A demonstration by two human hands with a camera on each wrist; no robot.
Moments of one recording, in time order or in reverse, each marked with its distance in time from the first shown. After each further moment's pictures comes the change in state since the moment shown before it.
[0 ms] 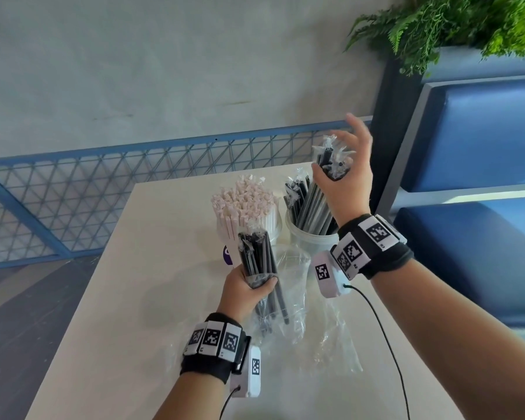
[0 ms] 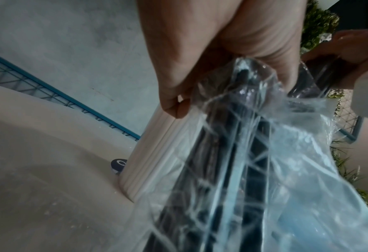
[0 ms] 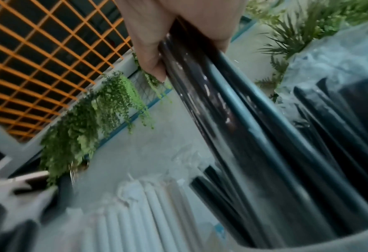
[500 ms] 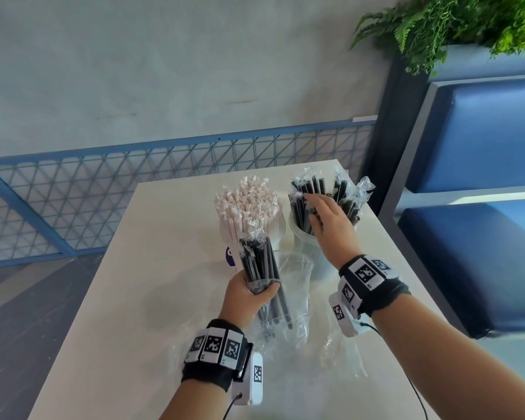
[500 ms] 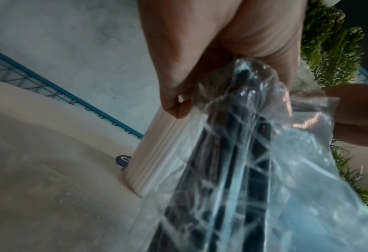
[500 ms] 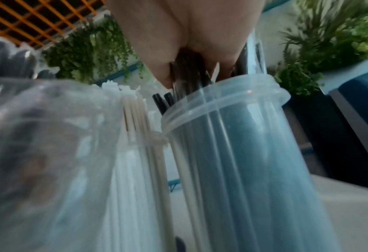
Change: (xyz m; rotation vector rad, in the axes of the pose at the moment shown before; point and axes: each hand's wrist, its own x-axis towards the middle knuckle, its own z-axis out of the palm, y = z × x) left_hand -0.004 -0.003 -0.001 -0.069 -0.004 -0.065; right_hand -0.049 0.063 0.009 -0.440 -0.461 0.023
